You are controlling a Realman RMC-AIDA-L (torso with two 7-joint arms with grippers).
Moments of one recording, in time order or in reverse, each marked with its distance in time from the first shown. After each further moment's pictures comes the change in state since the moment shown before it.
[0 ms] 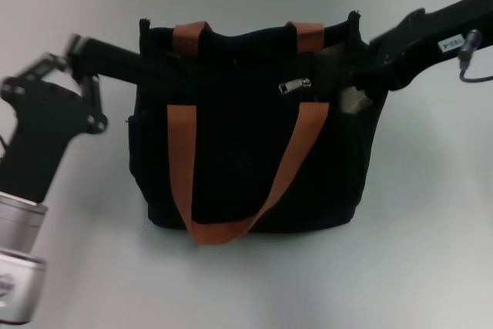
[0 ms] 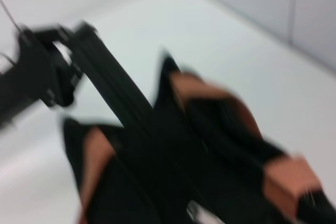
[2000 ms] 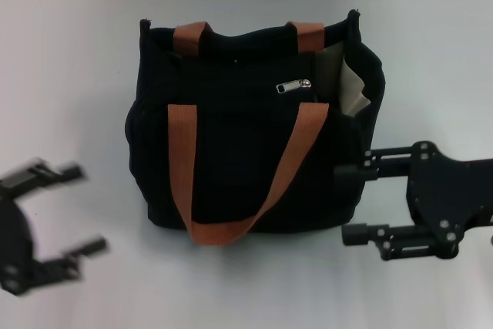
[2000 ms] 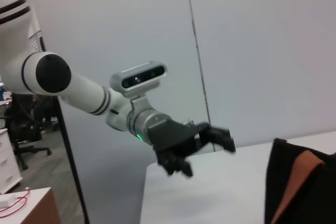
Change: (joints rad) left arm 0.126 0.080 0.783 0.925 -0.052 0.285 -1.327; right arm -0.267 -0.002 0.110 0.621 0.505 -0.191 -1.024
